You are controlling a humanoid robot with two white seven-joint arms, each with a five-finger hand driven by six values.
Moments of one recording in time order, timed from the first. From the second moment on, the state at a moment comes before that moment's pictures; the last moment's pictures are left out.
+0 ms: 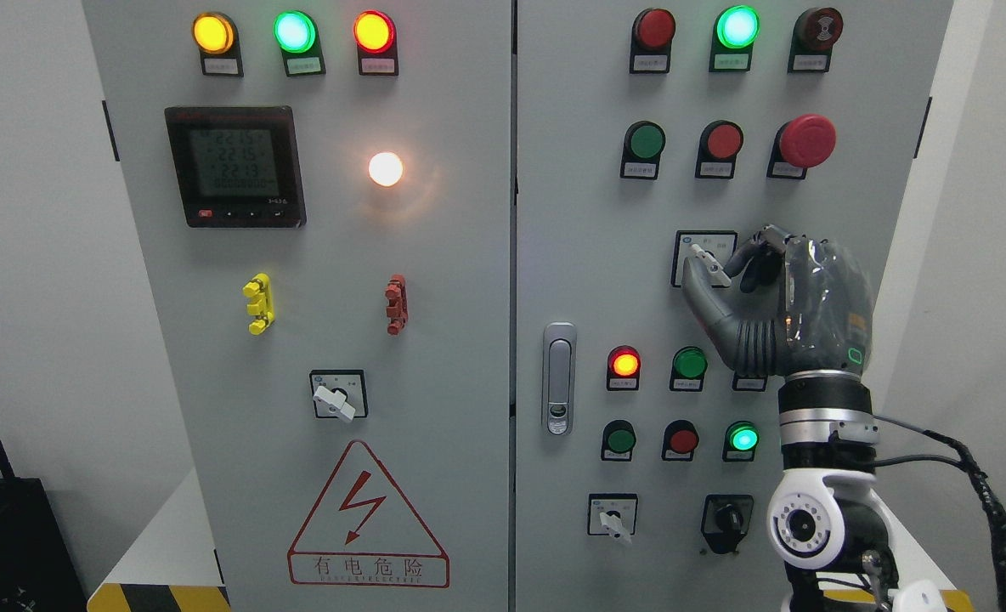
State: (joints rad) left arm 0.04 -0.09 0.00 0.00 0.00 -0.09 0.11; right arm -0.72 0.00 0.06 -1.73 0.91 0.24 -0.07
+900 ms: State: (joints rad) left arm 0.04 -0.09 0.00 0.00 0.00 -0.09 0.11; right arm -0.73 0.00 0.06 -1.72 0.91 0.24 -0.07
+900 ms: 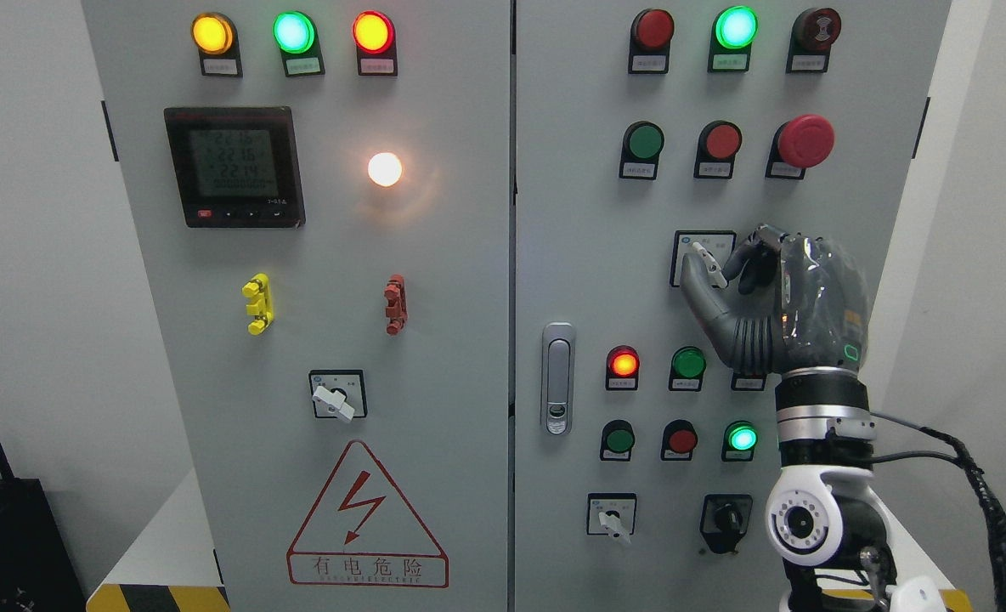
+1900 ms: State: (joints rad) left arm 0.04 -0.09 0.00 0.00 0.00 -0.09 0.11; right arm -0.73 0.00 0.07 -1.72 0.91 0.24 -0.07
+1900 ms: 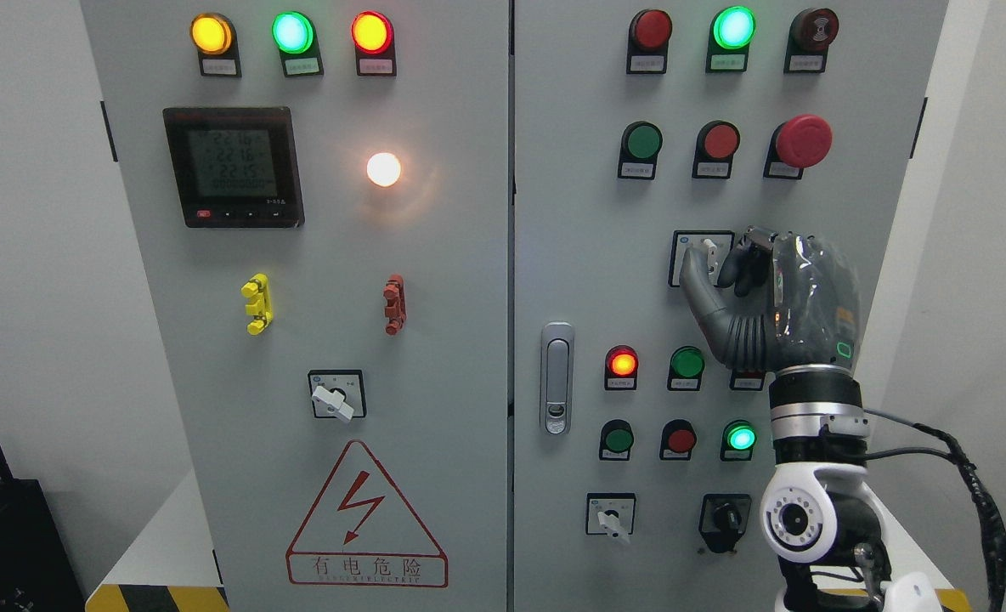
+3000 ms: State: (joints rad) left arm 0.04 -0.09 0.00 0.00 0.00 -0.09 0.11; right arm -0.73 0.00 0.08 -1.73 0.90 0.23 -0.08
